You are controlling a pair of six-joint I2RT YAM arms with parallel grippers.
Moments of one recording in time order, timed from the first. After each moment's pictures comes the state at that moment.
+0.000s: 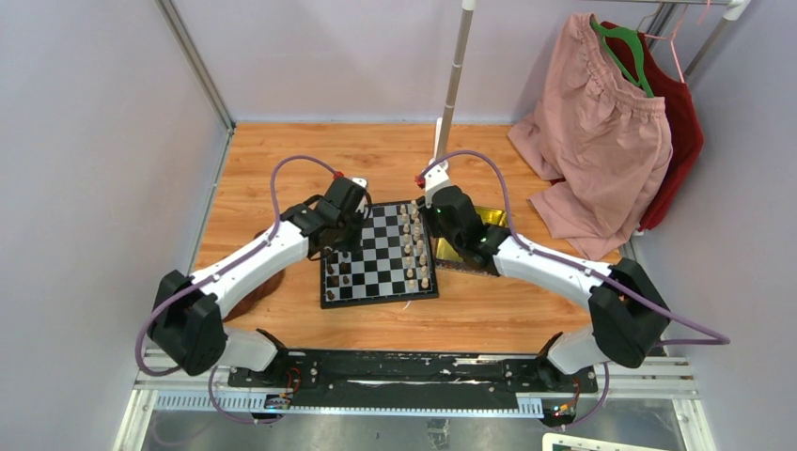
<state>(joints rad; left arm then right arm) -0.60 1.38 1.02 -0.61 -0.15 -0.37 0.80 1.44 0.92 0.04 0.35 -0.02</state>
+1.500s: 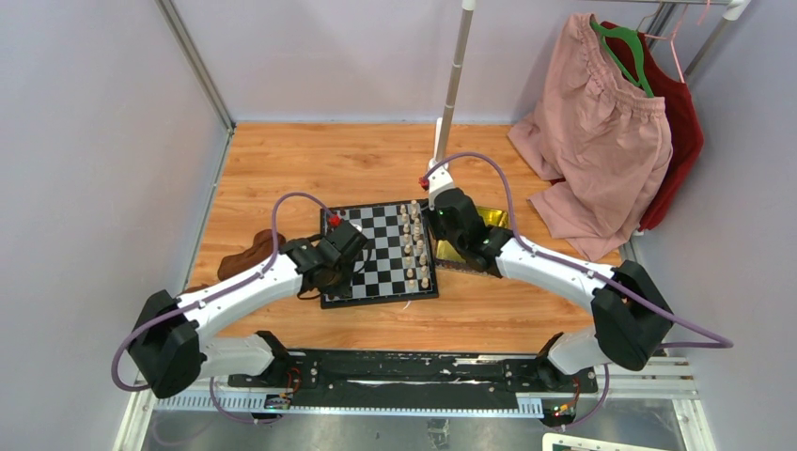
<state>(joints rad) -0.77 1.19 0.79 -0.80 -0.22 -0.51 0.79 1.42 0.90 0.02 0.35 0.01</state>
